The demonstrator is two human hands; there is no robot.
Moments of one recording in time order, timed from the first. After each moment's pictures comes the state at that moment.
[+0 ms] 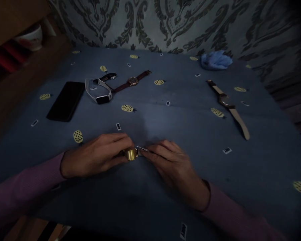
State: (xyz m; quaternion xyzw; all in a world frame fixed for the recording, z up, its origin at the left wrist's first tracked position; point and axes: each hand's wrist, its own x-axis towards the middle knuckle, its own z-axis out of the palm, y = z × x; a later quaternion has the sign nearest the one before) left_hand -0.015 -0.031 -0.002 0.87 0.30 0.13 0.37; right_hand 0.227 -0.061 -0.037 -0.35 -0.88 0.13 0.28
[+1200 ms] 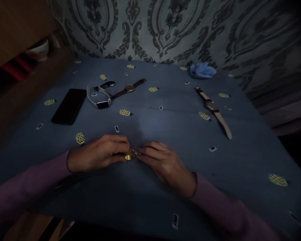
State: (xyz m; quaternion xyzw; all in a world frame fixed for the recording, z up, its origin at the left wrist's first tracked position) left_hand -0.012 -0.027 -0.004 0.87 0.26 0.15 0.39; right_hand 0.227 -0.053 -0.037 -0.27 -0.92 0.11 0.27
